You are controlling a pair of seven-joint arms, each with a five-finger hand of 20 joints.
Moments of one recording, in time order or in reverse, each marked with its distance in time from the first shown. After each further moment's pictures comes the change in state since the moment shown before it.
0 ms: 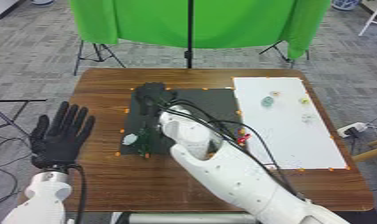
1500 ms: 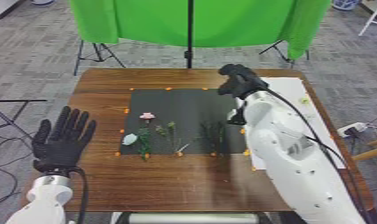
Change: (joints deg) left arm 1.2 -4.5 -1.7 0.8 1.3 -0.7 -3.7; right arm -16.5 18.6 28.8 -26.7 12.4 -10.8 14.0
